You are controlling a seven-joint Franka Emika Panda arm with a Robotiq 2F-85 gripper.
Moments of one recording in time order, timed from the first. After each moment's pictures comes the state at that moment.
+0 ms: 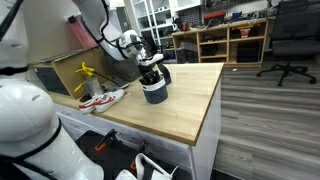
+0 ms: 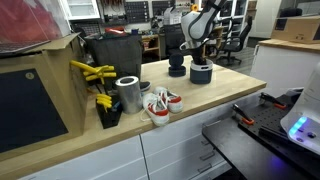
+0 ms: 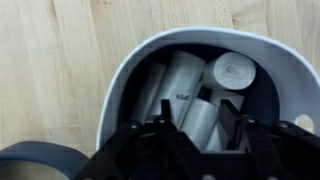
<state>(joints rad) 0.02 0.38 0.10 -2.14 -0.47 2.34 -0.90</state>
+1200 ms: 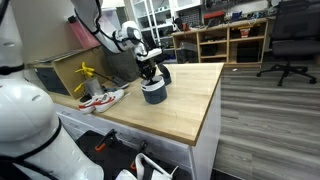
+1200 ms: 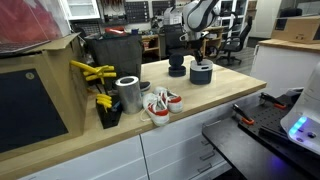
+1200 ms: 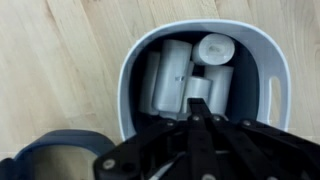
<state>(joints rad) 0.02 0.29 0.10 -2.15 -0.30 2.33 -0.88</state>
